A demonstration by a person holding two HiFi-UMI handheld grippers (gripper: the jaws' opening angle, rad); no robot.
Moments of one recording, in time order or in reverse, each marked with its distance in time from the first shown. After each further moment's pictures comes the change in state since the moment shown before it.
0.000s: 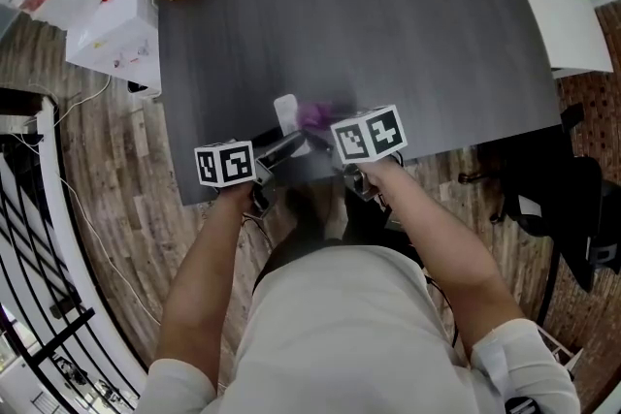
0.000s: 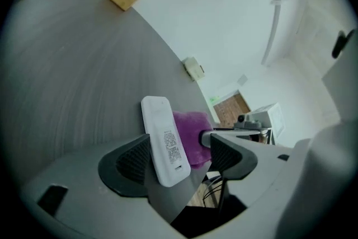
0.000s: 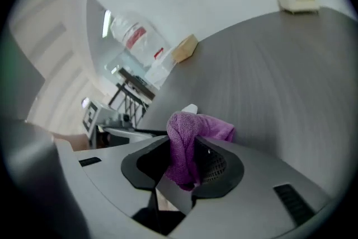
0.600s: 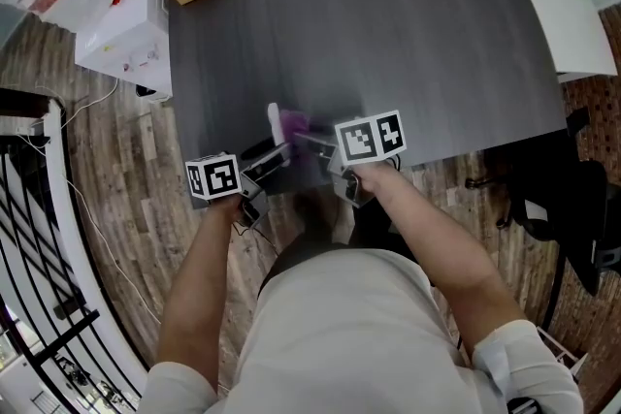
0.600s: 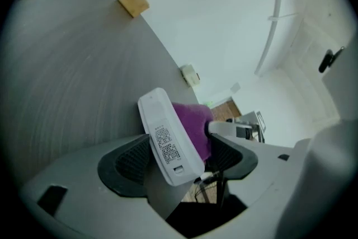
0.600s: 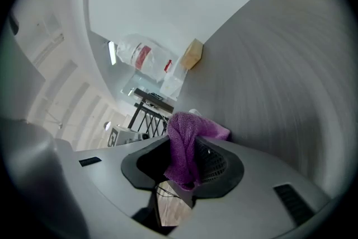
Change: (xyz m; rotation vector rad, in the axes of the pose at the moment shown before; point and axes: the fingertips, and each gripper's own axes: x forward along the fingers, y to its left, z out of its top) left arm -0.038 0.010 0.004 -0.035 -0.043 -0.093; right arm 0.018 0.044 0.018 0.195 -0.105 0.246
